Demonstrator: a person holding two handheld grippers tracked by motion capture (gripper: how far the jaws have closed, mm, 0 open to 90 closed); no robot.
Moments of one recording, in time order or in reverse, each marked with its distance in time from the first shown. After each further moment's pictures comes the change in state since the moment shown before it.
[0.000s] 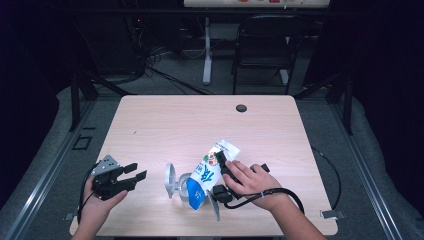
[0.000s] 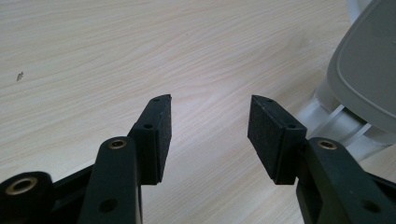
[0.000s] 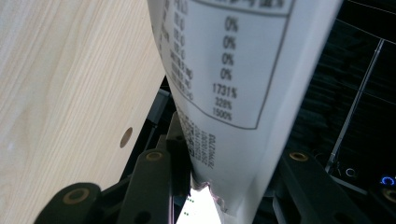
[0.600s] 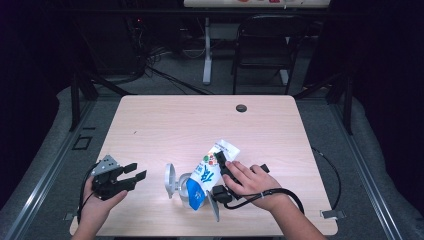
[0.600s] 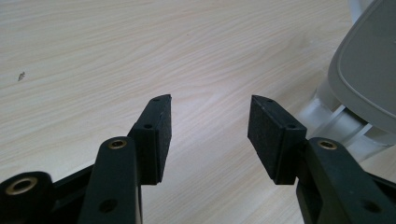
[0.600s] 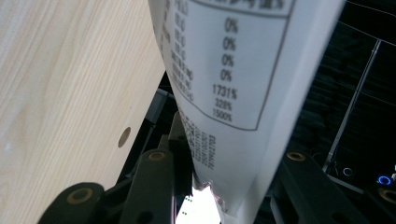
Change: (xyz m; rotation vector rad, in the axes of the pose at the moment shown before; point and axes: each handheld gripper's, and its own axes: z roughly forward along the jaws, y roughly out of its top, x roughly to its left) left arm 0.000 0.000 0.000 0.000 0.003 0.001; right arm 0.000 0.001 -0.001 0.000 -0.004 0.003
